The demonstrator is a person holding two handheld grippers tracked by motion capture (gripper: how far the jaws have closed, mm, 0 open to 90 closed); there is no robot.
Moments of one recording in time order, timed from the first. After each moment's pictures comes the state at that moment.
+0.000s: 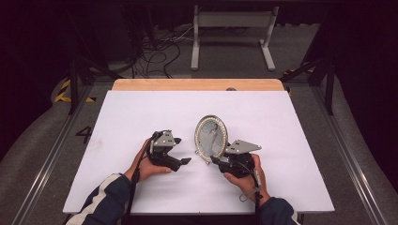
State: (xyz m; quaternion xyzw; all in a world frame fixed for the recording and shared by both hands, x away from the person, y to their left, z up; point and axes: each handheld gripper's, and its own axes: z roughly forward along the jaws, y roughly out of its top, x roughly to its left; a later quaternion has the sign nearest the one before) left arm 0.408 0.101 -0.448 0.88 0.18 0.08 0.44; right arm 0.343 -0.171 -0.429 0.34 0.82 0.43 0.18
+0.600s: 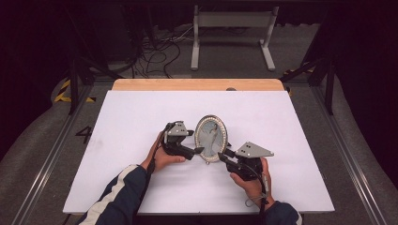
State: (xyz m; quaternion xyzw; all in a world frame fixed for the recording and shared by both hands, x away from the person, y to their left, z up) left arm 0.439 0.070 -0.454 0.85 0.20 0.06 0.48; right arm 0.328 -0.187 -0.420 0.36 0.78 0.47 0.21
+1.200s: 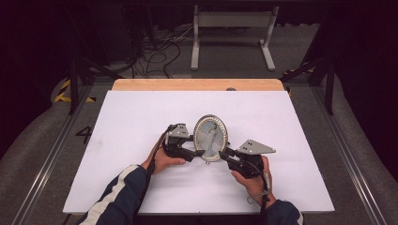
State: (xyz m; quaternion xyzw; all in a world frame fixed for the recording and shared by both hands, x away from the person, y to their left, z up) left arm 0.428 0.069 -0.452 0.87 0.19 0.04 0.46; right arm 0.335 -0.192 -0.419 0.37 0.78 0.47 0.19
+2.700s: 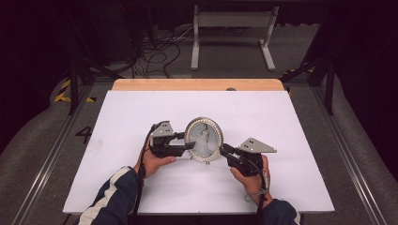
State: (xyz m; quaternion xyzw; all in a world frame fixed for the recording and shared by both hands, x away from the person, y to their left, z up) left arm 0.414 0.102 -0.432 0.82 0.22 0.08 0.52; right arm 0.336 -0.188 -0.417 0.39 0.76 0.49 0.21
